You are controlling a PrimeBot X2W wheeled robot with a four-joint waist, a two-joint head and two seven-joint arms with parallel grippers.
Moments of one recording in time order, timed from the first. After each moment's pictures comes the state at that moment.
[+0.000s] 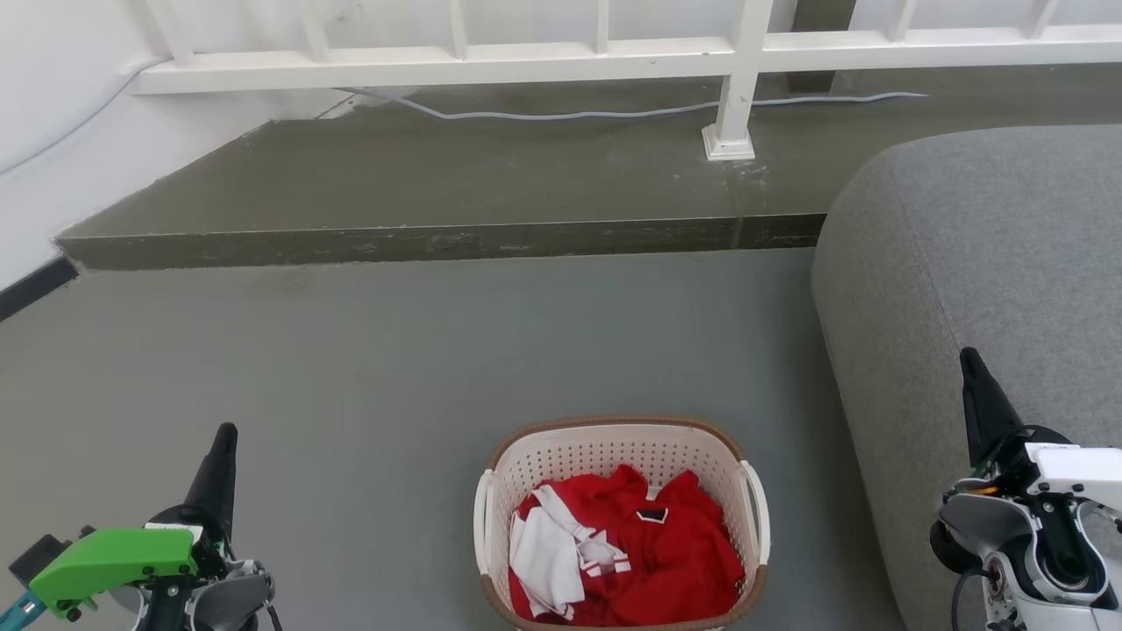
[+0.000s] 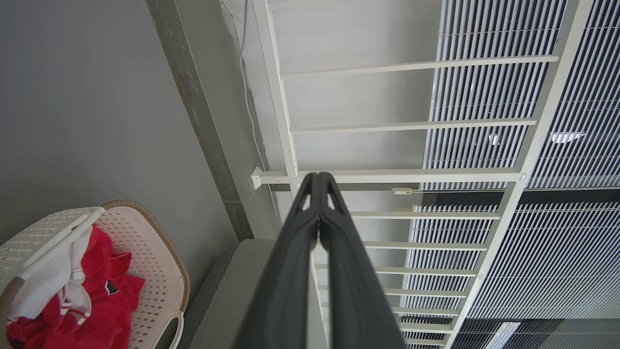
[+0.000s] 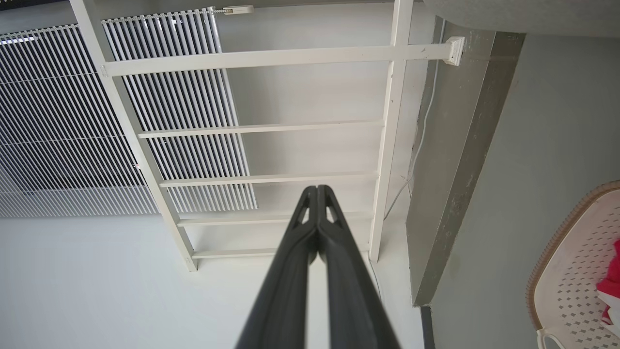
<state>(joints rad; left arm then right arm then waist) -0.06 0.04 0.07 0.27 -1.62 -0.12 0.10 -0.06 -0.04 -0.13 0.28 1.60 0.12 0.11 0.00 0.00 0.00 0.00</state>
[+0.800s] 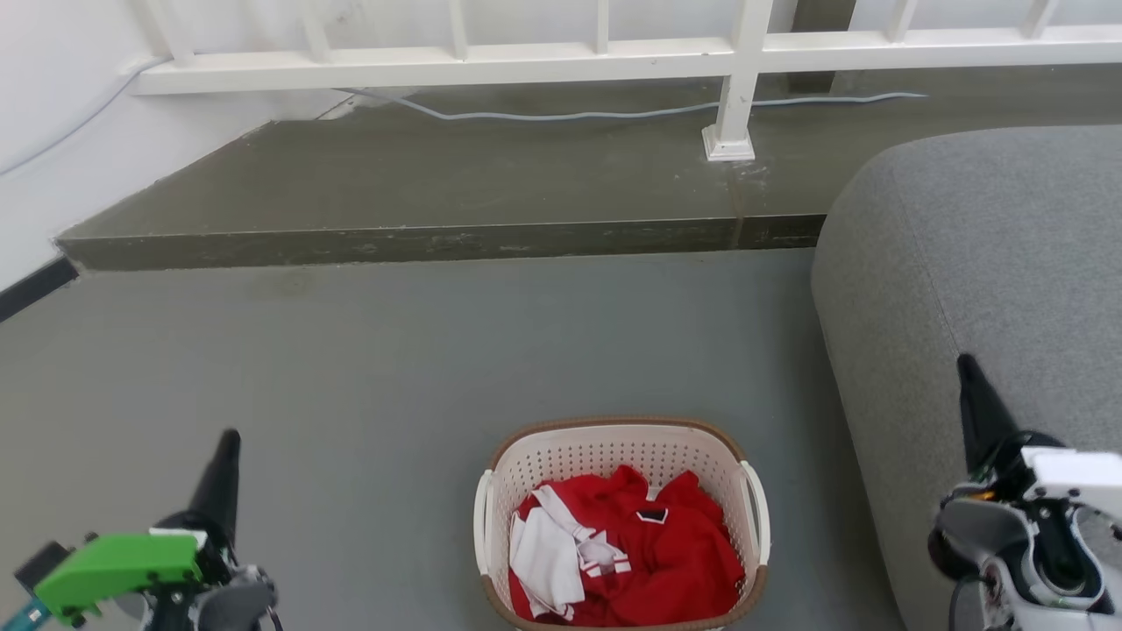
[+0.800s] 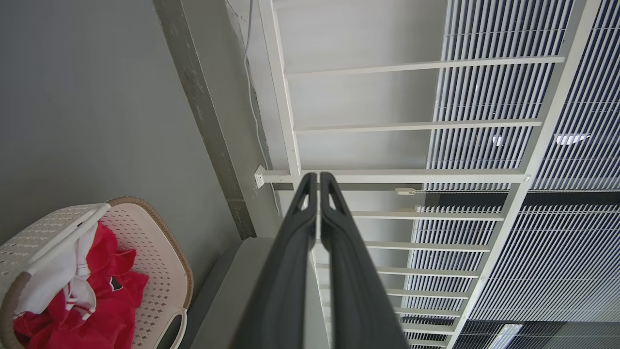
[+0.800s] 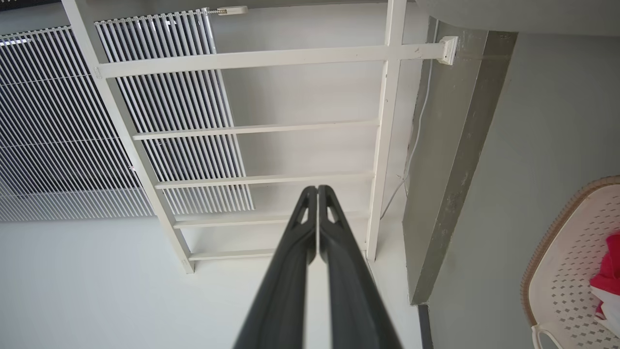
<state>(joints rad) -0.06 0.04 0.07 0.27 -1.62 -0.12 0.10 -0.06 -0.04 -0.13 0.28 1.60 0.12 0.11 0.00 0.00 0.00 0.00</state>
